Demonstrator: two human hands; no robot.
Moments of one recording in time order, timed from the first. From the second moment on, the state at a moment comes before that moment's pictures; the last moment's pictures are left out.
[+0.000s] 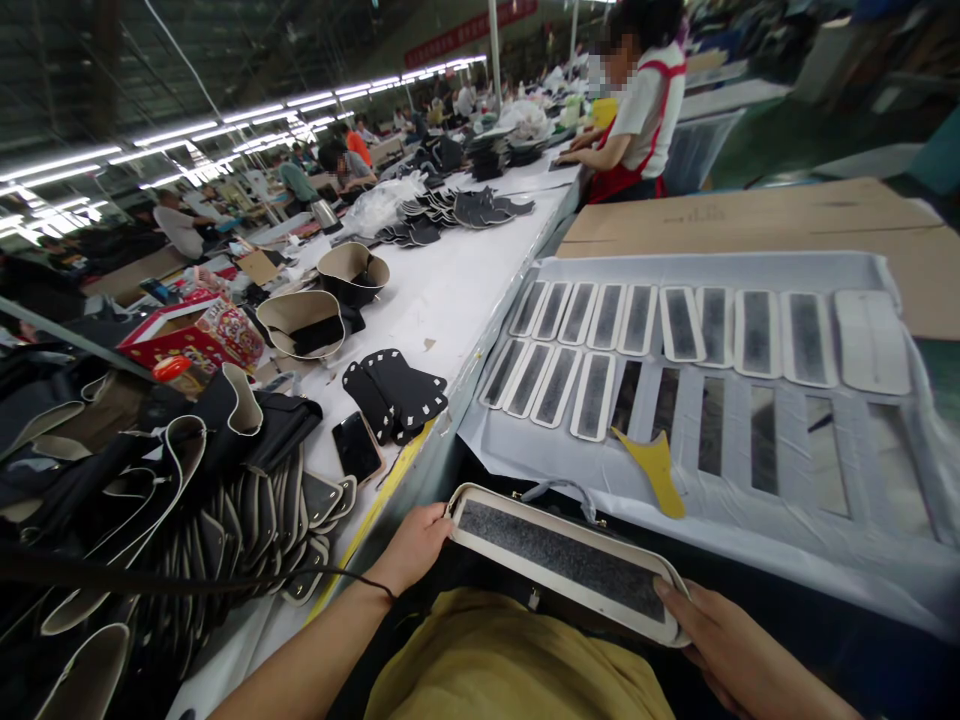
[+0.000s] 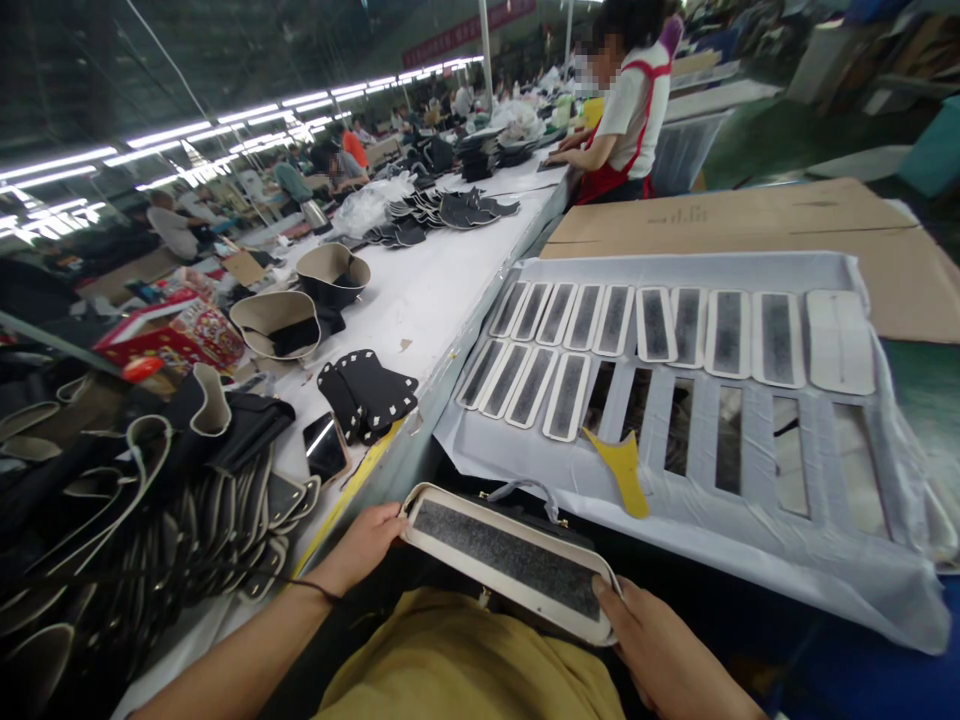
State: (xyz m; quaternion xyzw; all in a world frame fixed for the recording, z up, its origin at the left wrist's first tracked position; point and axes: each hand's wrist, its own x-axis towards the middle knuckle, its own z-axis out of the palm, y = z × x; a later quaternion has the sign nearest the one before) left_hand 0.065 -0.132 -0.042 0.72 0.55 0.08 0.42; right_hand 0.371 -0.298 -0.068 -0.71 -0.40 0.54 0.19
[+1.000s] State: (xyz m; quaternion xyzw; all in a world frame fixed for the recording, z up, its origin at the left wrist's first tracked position) left_hand 0.070 -0.113 -0.035 0.77 0.51 0.03 0.38; right_hand 0.363 -0.298 -0.056 -0.74 -0.36 0.55 0.17
